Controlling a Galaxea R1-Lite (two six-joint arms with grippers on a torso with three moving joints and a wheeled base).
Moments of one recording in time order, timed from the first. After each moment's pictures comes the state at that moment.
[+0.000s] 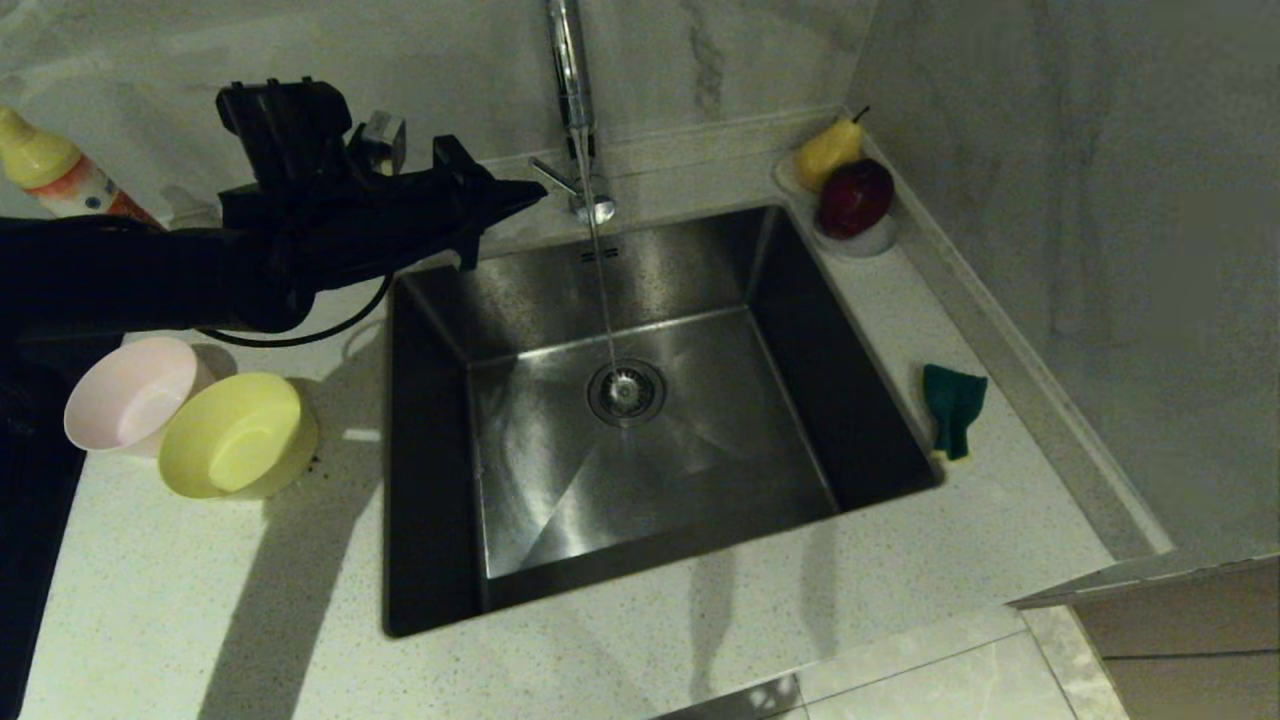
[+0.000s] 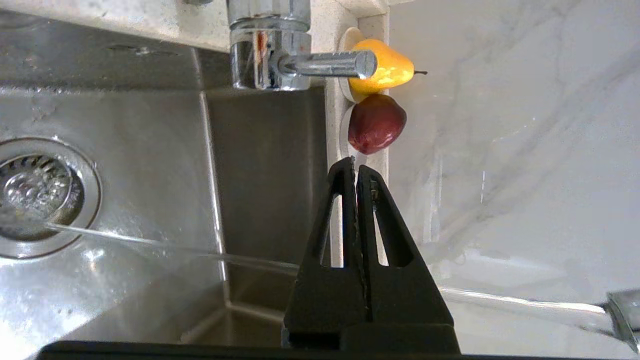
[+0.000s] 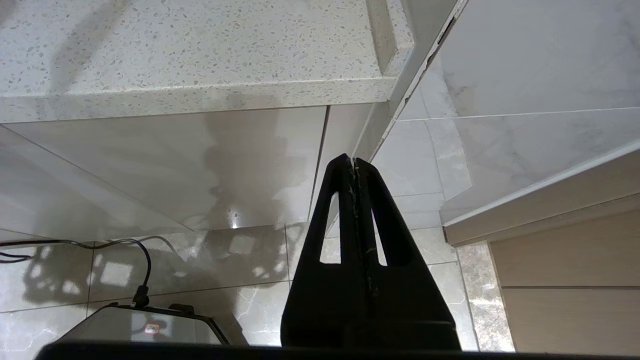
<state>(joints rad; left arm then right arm) -0.17 2.04 -1.72 -0.43 -0.61 -0.97 0.00 0.00 0.00 0.00 0.04 -0.09</state>
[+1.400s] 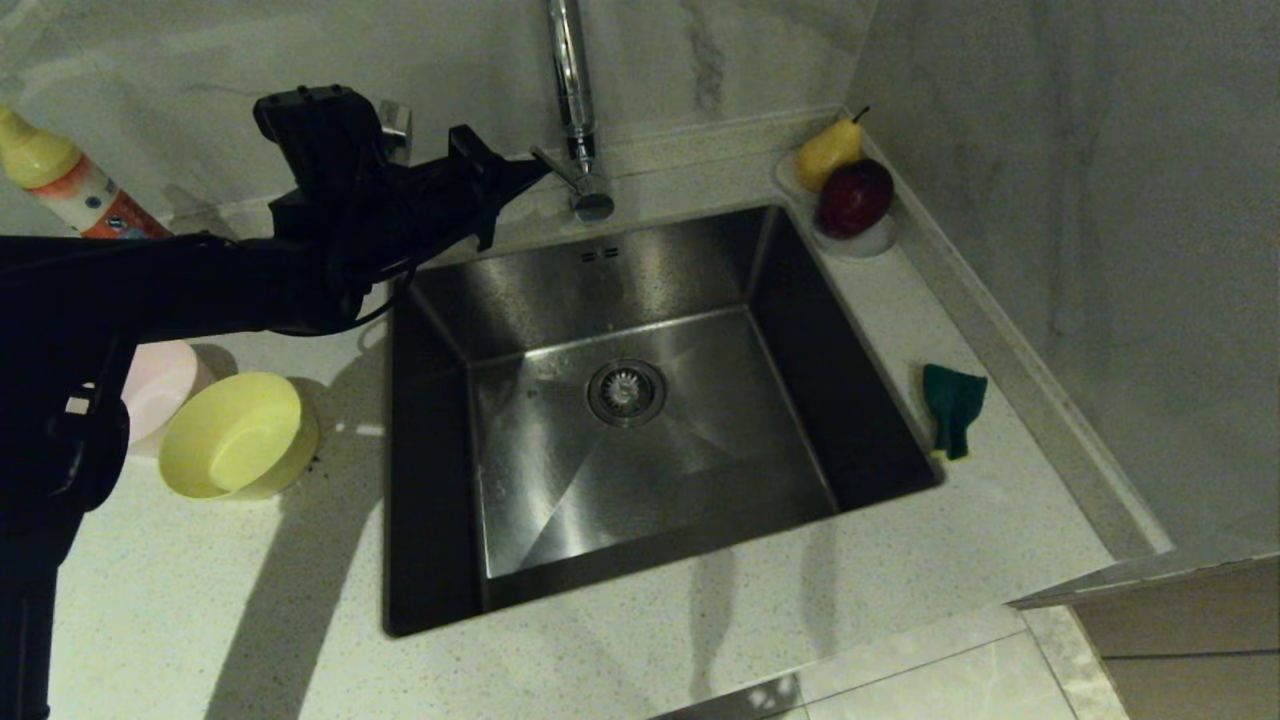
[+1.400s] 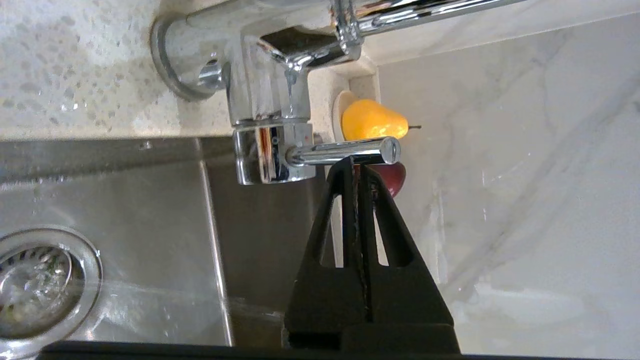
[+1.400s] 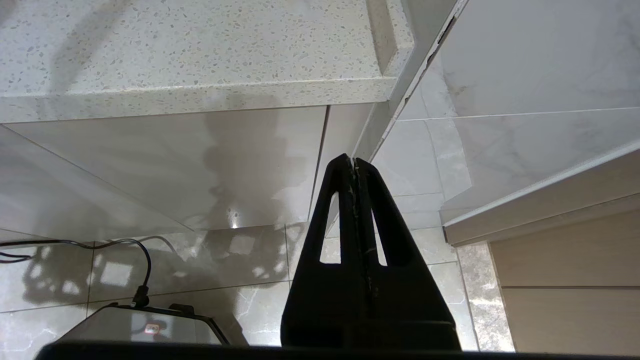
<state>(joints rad) -0.18 2.17 -1.88 -0.54 -0.51 -0.98 0.00 0.00 0.00 0.00 0.04 -0.09</state>
